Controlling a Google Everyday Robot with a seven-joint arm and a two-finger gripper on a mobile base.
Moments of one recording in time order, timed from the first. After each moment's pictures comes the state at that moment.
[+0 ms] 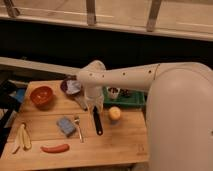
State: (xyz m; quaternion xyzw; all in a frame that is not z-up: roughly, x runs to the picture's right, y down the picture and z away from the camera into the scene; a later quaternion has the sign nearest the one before) arm -0.047 0.103 0.770 -0.28 0.23 0.59 0.72
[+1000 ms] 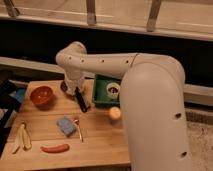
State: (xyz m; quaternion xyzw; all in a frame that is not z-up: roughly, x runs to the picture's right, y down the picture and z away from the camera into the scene) arm -0.143 0.006 0.783 -0.27 0.11 0.54 0.79
